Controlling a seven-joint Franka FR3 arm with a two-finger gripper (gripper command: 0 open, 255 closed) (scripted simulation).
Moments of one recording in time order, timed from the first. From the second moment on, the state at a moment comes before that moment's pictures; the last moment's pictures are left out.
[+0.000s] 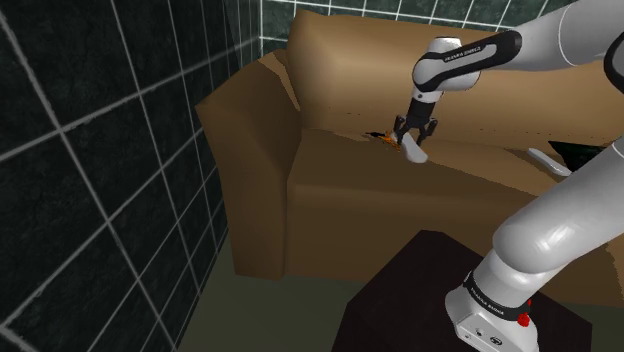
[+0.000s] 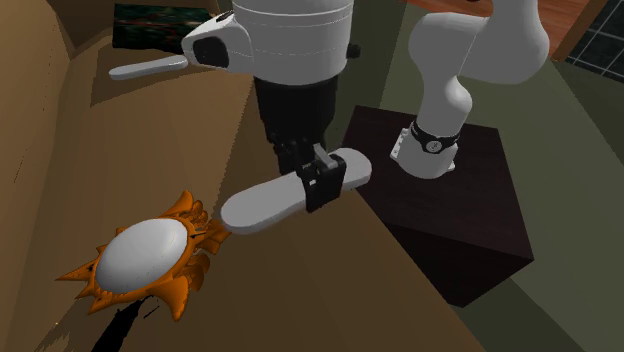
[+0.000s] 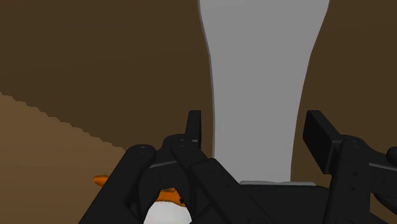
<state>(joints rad) -0.27 -0.20 -0.21 -2.26 -0.06 2.07 0.26</state>
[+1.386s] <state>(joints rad) -0.49 -0.02 -0.53 -2.02 -0.02 2.02 -0.30</state>
